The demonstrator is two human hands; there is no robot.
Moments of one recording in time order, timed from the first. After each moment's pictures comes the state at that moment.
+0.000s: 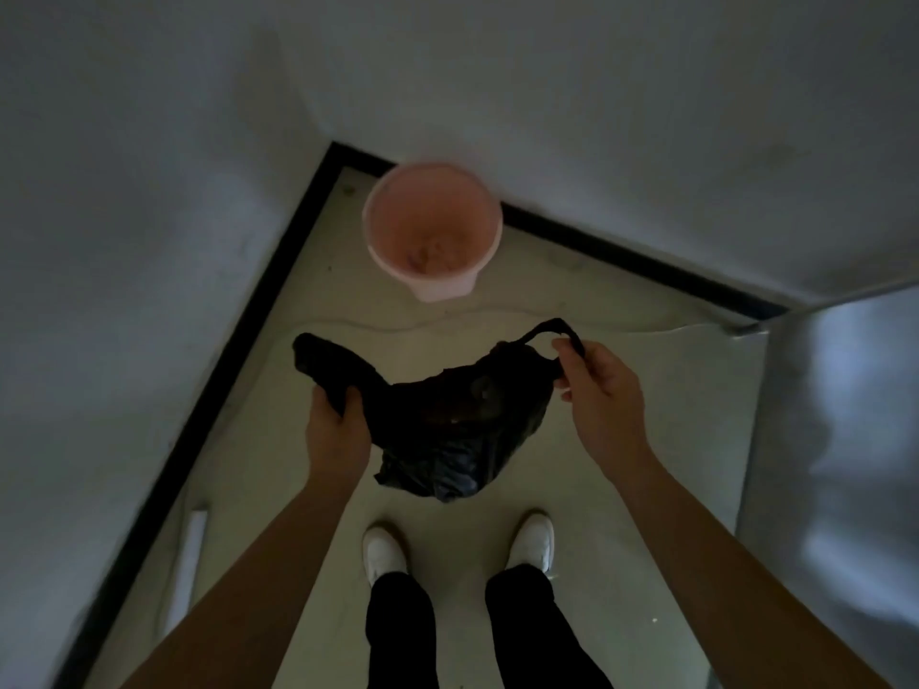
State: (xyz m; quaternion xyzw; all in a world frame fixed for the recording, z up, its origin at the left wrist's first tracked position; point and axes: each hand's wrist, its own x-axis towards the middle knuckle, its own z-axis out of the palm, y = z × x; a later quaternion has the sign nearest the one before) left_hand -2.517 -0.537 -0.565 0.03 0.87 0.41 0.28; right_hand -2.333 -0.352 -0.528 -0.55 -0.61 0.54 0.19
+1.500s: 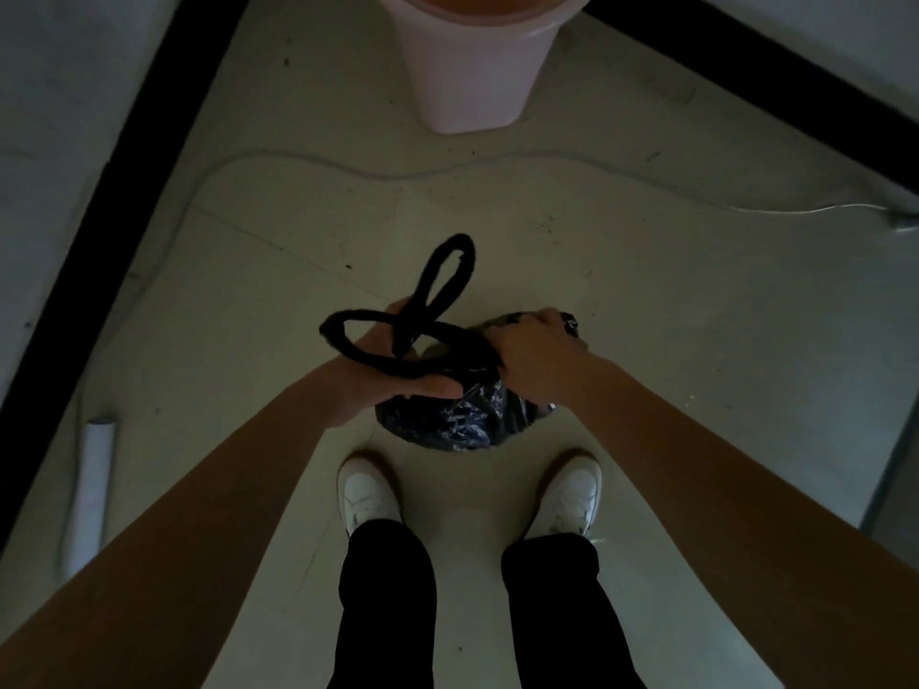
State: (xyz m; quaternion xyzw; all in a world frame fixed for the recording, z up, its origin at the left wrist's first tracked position) left_hand -2.522 -0.598 -0.839 0.15 0.66 0.31 0.67; right_hand -2.374 -0.440 -0.876 -0.15 -0.90 0.21 -0.35
